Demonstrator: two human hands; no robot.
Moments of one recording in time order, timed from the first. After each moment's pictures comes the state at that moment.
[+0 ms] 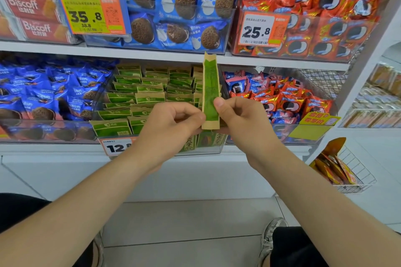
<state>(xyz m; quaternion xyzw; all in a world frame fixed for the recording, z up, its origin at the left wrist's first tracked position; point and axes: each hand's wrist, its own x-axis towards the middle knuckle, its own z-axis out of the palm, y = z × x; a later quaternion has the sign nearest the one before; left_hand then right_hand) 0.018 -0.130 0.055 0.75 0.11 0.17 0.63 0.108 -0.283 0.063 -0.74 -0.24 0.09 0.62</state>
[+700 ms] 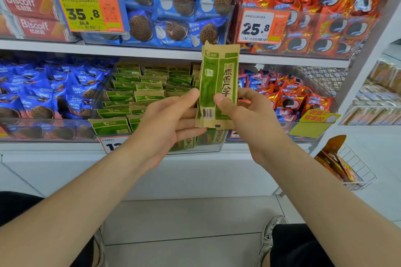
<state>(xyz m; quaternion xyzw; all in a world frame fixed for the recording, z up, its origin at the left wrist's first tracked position) 0.018 -0.132 0.067 0.58 0.14 0.11 0.79 0.104 -0.287 0.080 -0.70 -0.14 0.13 0.69</state>
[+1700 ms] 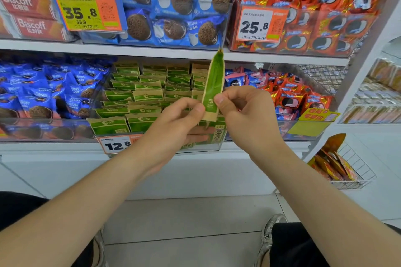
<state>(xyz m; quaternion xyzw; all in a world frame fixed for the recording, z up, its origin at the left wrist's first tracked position) 0.020 -0.137 0.052 0.66 0.09 0.08 0.74 0.111 -0.287 0.066 -0.78 -0.28 -0.06 0.55</state>
